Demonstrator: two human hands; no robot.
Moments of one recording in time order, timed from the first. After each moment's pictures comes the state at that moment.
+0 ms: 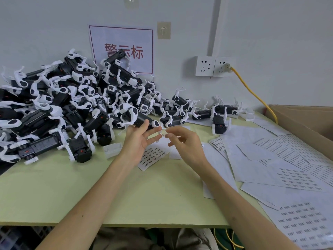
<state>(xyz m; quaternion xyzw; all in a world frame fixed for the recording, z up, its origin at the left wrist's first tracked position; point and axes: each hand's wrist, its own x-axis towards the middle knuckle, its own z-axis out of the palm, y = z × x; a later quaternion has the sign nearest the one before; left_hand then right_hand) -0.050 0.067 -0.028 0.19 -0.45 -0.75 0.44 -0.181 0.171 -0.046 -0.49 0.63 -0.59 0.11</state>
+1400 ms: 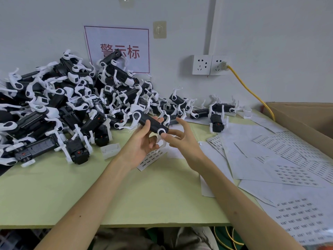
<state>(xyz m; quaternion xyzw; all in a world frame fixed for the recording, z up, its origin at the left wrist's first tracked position) -0.047 0.070 -0.031 0.13 -0.56 -0.76 0.30 -0.186 0.169 -0.044 -0.43 0.58 -0.62 0.29</state>
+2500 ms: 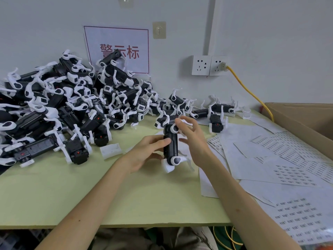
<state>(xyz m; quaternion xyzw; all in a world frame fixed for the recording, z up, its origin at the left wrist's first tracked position) -0.049 0.072 -0.041 0.14 -0.71 -0.66 0.18 -0.192 0.178 -0.025 -0.35 0.57 -0.69 0.27</state>
